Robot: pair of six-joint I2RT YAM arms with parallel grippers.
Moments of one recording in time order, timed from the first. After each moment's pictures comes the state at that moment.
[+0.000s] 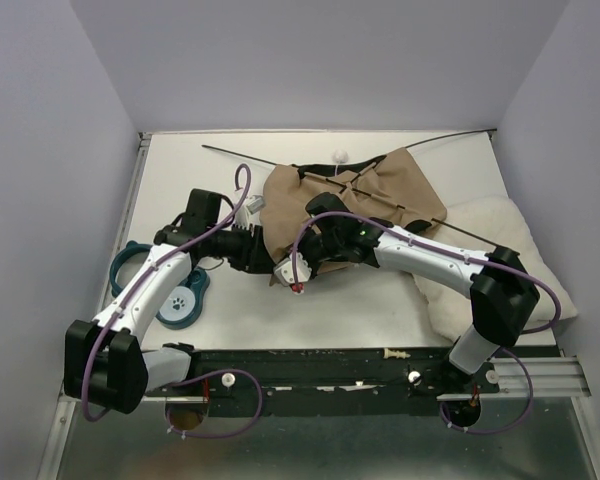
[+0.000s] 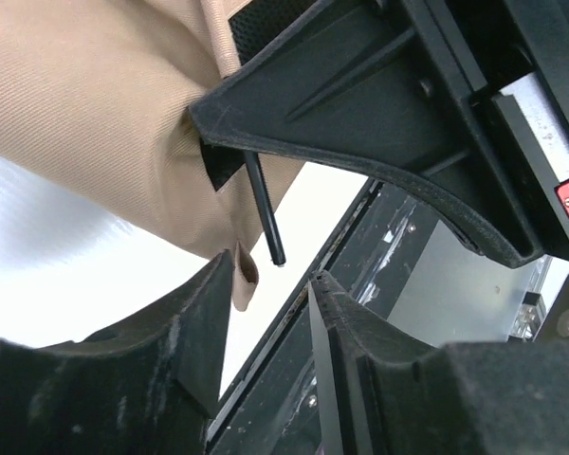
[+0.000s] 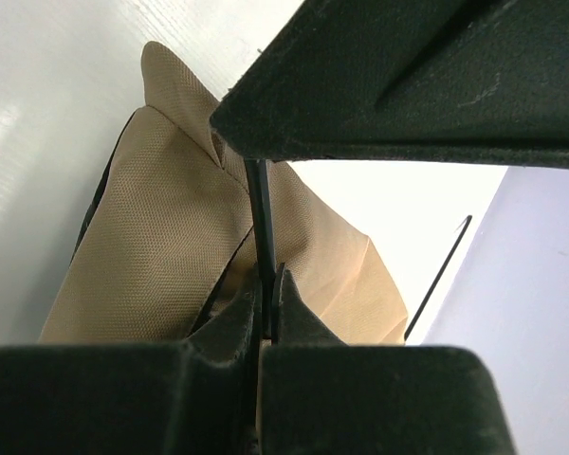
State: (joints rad) left arm -0.27 1.20 0.88 -0.59 0.86 -0.10; right arm 0.88 1.66 1.22 -0.34 -0.45 -1.52
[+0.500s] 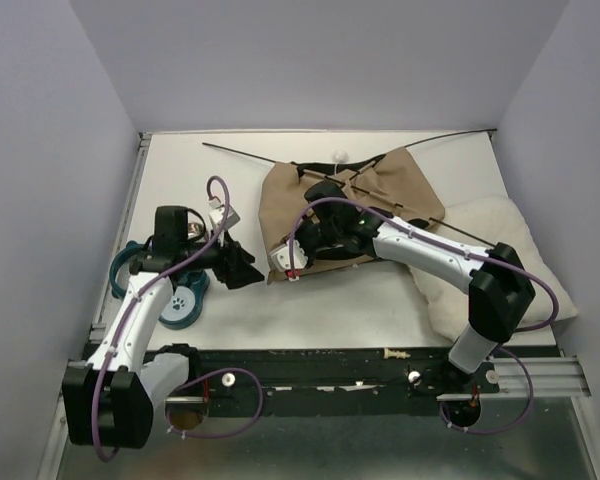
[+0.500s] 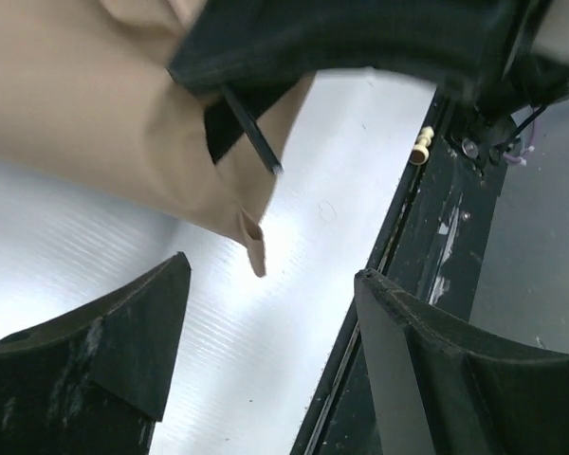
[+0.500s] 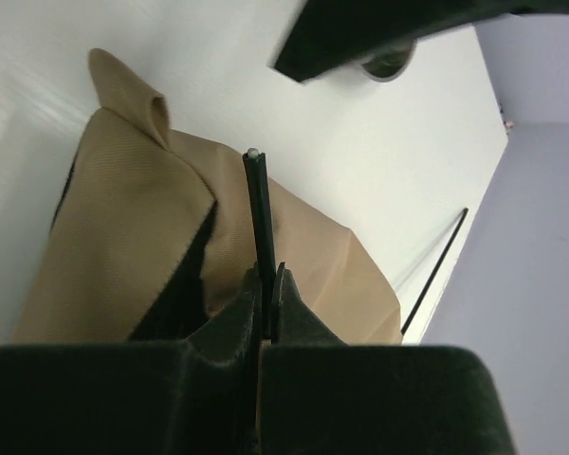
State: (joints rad) left arm -0.06 1.06 0.79 -0.59 1.07 0.27; right arm 0.86 1.69 1.30 -0.38 -0.46 -1.47
